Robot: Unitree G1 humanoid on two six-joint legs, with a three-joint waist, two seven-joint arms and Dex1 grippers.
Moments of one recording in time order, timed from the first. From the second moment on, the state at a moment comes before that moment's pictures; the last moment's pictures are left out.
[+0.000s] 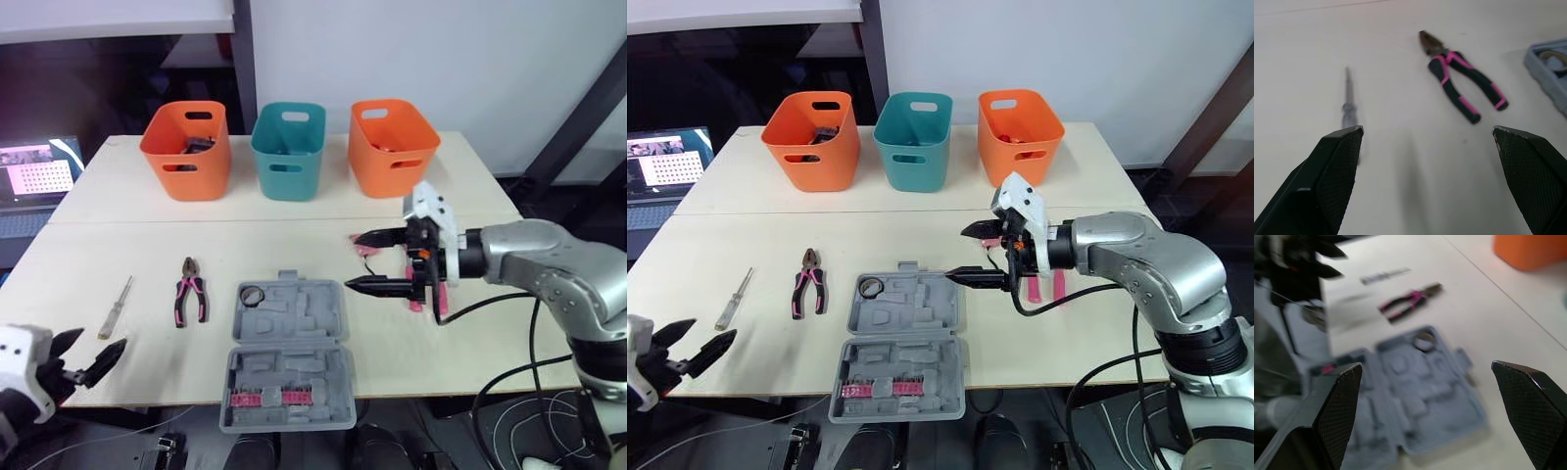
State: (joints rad) left arm 0.38 0.67 0.62 -0.22 -0.53 0.39 -0.77; right arm -0.60 -0.85 0.06 -0.43 0.70 0.97 0.84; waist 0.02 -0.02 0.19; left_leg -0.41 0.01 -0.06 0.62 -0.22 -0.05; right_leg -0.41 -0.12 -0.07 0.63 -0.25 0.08
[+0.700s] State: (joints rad) left arm -0.49 0.99 0.05 -0.03 -0.50 0.49 -1.27; right arm -0.34 -0.54 0.01 -0.63 0.52 1.16 0.31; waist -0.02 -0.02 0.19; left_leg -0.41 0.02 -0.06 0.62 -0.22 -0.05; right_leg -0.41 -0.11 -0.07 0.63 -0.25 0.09
